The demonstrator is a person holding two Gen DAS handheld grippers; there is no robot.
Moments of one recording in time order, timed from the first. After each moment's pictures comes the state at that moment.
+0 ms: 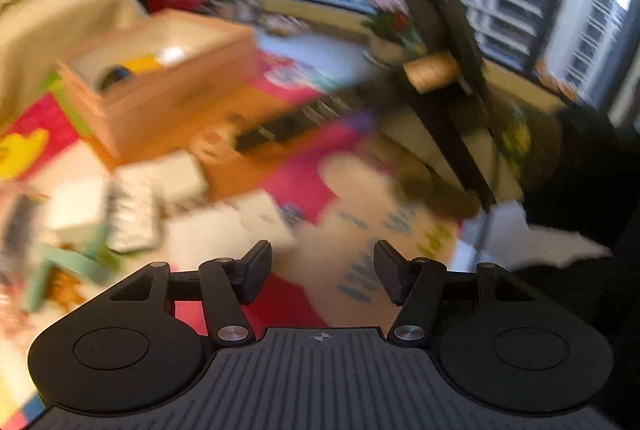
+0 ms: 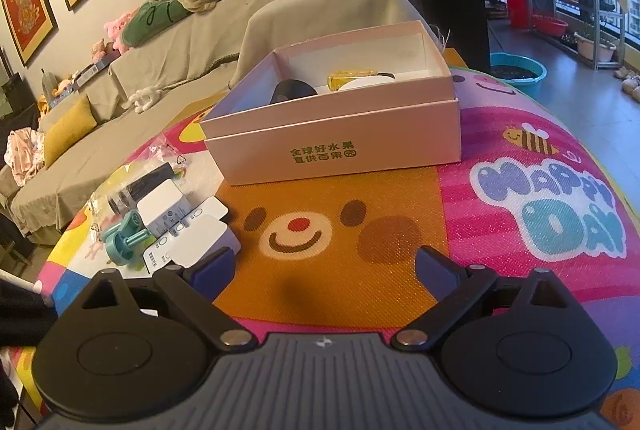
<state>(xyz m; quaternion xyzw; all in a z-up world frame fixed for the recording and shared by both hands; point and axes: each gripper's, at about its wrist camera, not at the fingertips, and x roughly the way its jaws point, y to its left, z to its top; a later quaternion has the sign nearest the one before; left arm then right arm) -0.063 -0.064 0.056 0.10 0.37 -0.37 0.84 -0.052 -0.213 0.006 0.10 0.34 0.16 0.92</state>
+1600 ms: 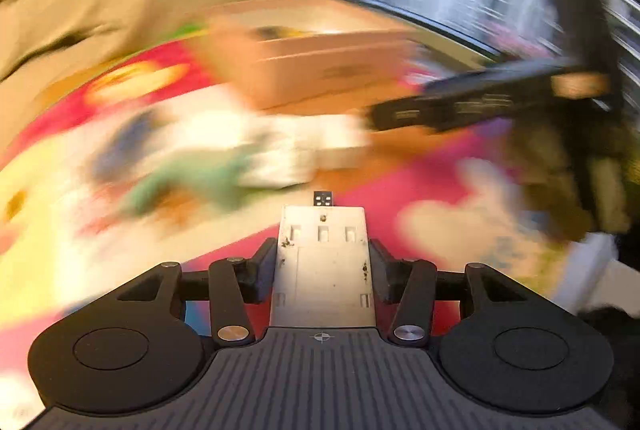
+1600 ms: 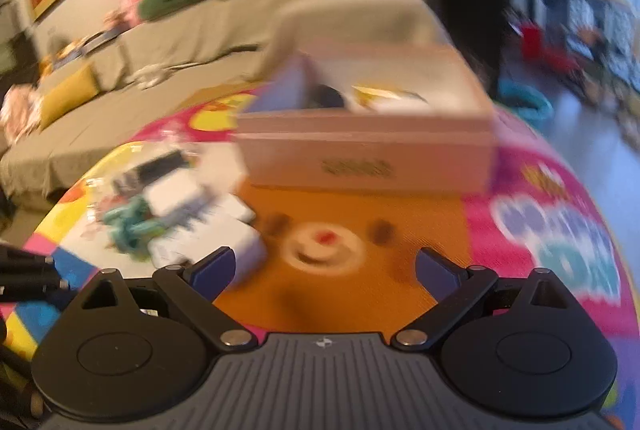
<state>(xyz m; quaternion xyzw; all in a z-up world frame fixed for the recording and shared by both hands) -0.080 0.002 0.026 0.03 0.38 -0.18 0.91 -0.054 -0.171 0.024 0.01 0.32 0.17 0.93</state>
